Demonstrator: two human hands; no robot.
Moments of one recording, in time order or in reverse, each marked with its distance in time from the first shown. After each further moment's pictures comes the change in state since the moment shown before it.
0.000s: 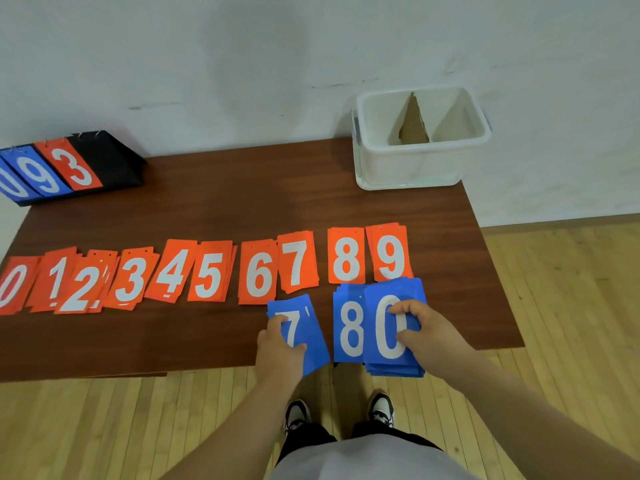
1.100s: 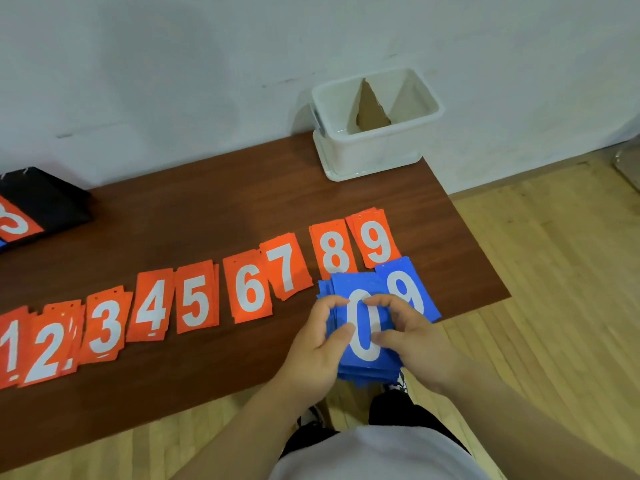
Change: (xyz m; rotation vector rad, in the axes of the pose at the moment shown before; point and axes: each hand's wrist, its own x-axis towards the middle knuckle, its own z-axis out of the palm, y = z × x) left_hand -0.046 0.056 -0.070 -0.305 -0.658 0.464; right_hand -0.040 -0.013 0.072 0.443 0.001 -0.094
